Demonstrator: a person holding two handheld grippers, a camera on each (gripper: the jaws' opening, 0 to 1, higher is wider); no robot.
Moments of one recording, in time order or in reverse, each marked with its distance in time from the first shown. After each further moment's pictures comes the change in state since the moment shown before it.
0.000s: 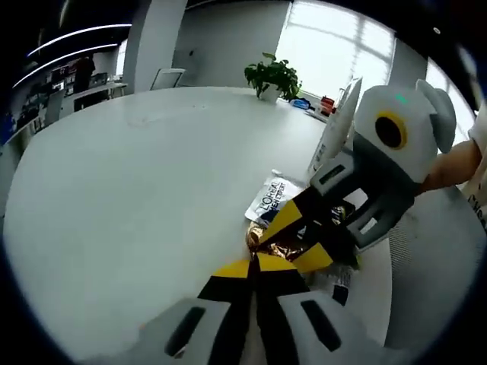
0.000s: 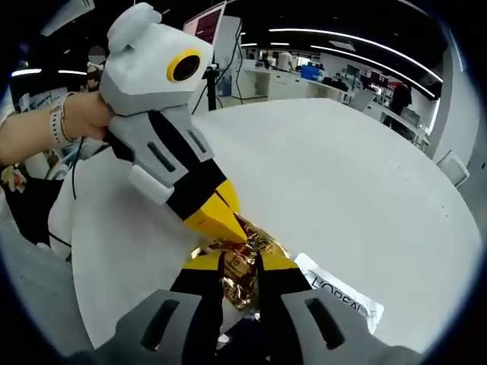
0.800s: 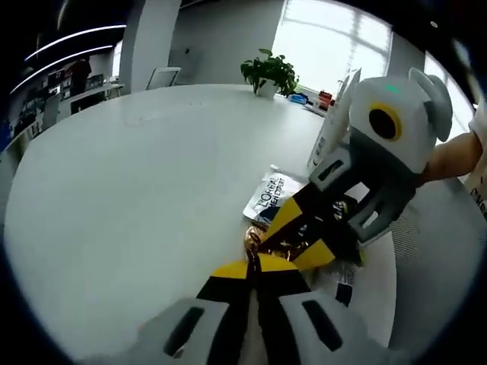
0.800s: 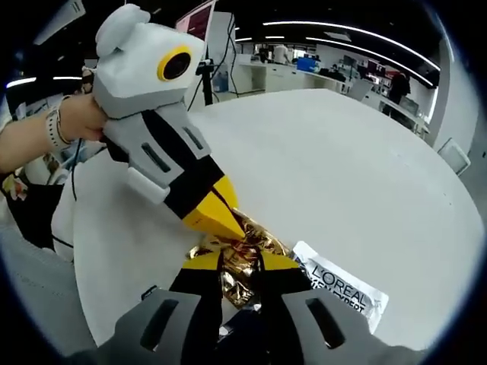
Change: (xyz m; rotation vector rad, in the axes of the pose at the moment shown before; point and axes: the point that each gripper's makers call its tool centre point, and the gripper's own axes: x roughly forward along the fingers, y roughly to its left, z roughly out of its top) left arm 0.005 0.000 -0.005 0.024 0.028 0.009; right arm -0.001 0.000 -0.011 0.038 0.032 0.001
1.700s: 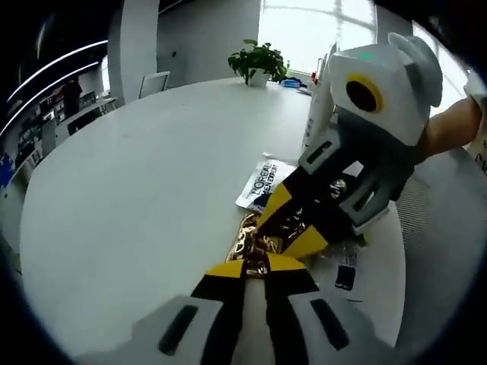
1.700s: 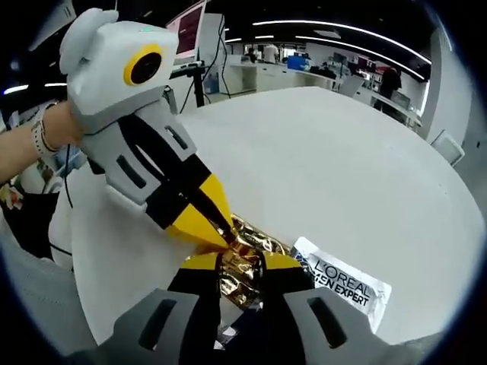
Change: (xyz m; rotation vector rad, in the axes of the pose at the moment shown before) left arm -0.004 -0.005 -0.010 0.140 0.046 0.050; right arm 0.000 0.002 -0.001 0.045 -0.001 -0.035
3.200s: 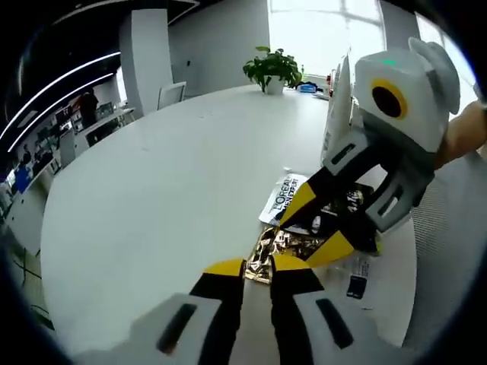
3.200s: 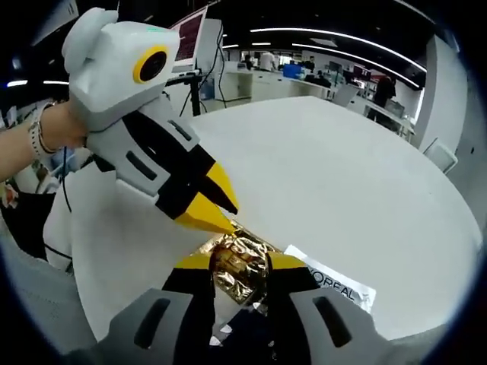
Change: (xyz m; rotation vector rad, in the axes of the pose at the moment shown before) left arm -0.019 0.016 0.022 0.023 -0.040 0.135; right arm -0.021 -0.002 0.014 -0.053 -0.043 -0.052
